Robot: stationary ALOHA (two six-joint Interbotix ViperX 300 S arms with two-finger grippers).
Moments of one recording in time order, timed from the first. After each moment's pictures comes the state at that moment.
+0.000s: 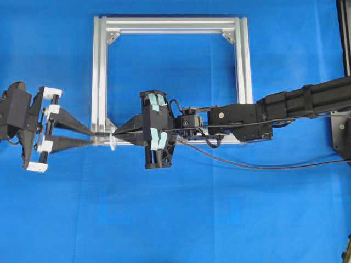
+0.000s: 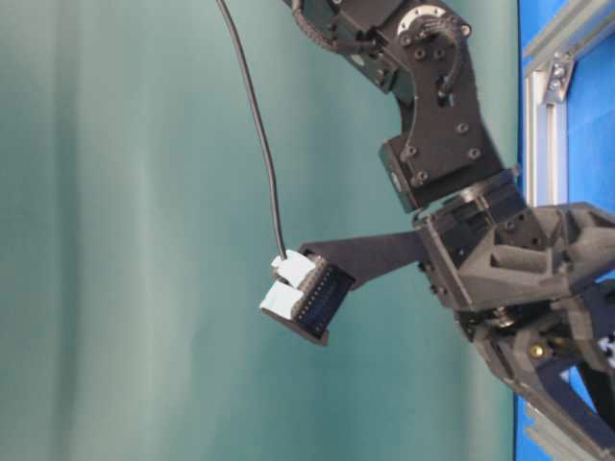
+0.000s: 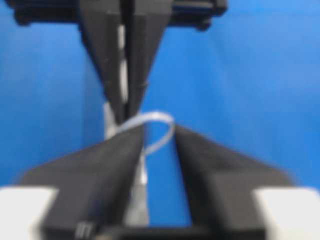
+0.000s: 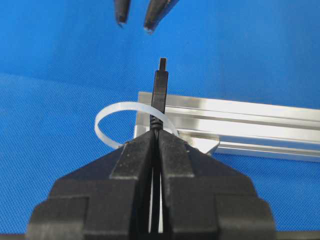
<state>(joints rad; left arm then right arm) -0.17 -0.36 1.31 -0.08 -0.66 -0.02 0.04 0.40 0.39 0.02 -0.44 0.06</state>
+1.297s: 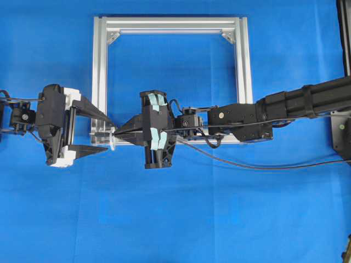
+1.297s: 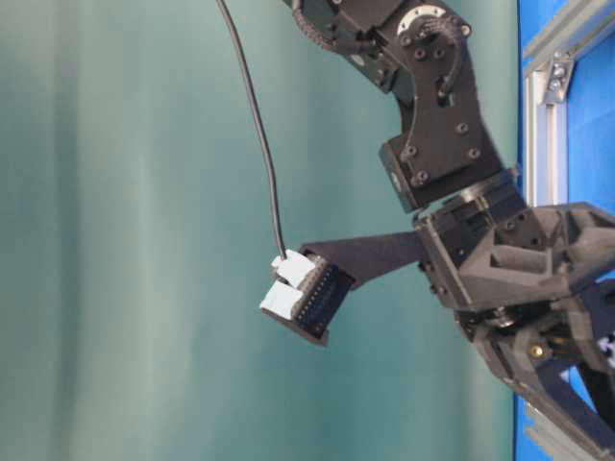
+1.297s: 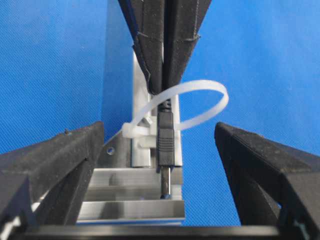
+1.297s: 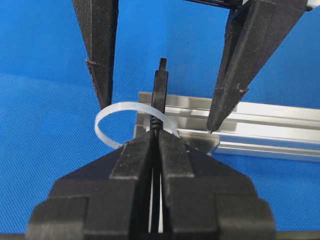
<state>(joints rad) -0.11 -0.12 1.22 -0.08 -0.64 -0.02 0.04 0.40 0.39 0.02 -0.44 0.06</state>
